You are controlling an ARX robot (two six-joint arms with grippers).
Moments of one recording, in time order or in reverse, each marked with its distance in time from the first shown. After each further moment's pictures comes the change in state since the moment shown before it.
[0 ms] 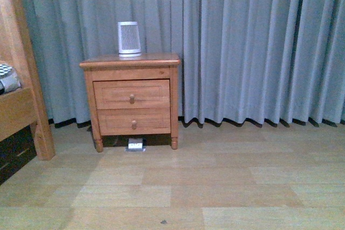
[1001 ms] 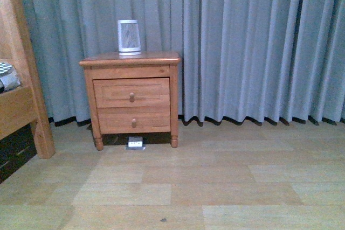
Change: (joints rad) left arm 0.000 0.000 0.000 0.000 0.000 0.000; right arm 0.000 0.000 0.000 0.000 0.000 0.000
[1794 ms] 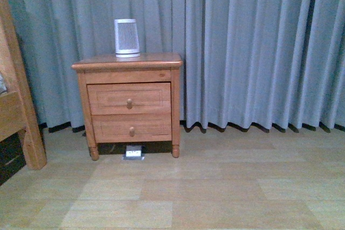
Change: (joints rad) left arm 0.000 0.000 0.000 0.000 0.000 0.000; right arm 0.000 0.000 0.000 0.000 0.000 0.000
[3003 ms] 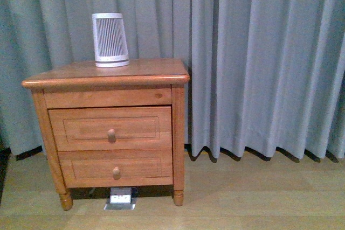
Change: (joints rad) left arm 0.000 -0.001 0.000 0.000 0.000 0.000; right arm 0.000 0.000 0.000 0.000 0.000 0.000
